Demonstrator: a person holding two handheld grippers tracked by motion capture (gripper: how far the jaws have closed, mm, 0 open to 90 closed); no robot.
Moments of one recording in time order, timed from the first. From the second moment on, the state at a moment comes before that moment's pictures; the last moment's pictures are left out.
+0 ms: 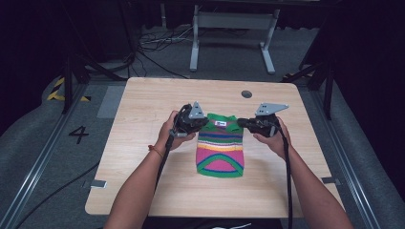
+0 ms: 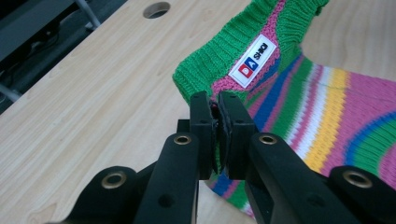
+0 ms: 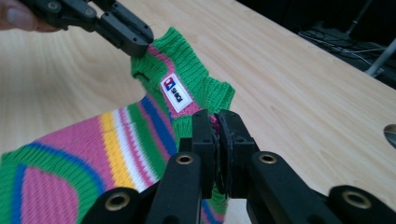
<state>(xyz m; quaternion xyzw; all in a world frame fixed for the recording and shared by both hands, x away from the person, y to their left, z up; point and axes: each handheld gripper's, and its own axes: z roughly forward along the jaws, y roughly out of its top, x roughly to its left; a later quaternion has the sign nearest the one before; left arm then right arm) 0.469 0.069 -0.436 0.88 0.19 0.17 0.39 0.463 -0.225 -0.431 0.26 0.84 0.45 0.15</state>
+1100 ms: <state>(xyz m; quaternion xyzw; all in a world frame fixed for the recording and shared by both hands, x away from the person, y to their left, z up) 0.380 0.075 -0.463 0.92 0.05 0.13 0.36 0.361 -0.220 -0.470 0.16 0.89 0.41 0.10</state>
